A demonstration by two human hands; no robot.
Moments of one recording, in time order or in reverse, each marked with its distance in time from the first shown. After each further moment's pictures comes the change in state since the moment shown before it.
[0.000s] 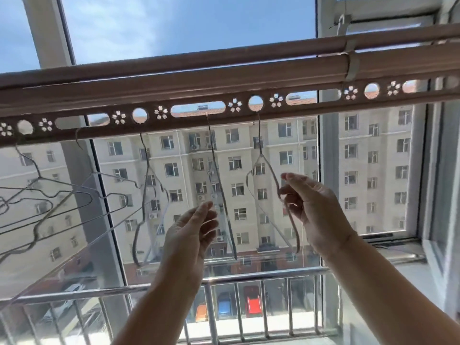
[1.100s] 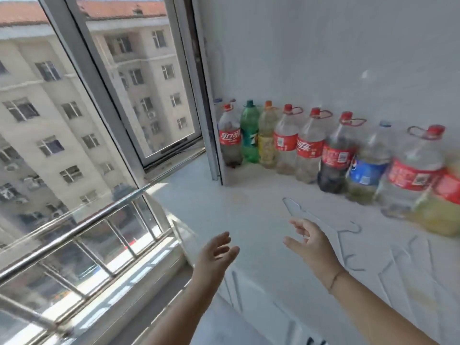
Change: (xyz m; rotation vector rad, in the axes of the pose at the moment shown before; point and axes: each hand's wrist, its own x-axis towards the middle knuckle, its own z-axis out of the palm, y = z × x) left_hand -0.191 -0.363 0.153 0.552 -0.869 -0.434; right_hand -0.307 0.043 -0.391 -0.830 0.784 0.325
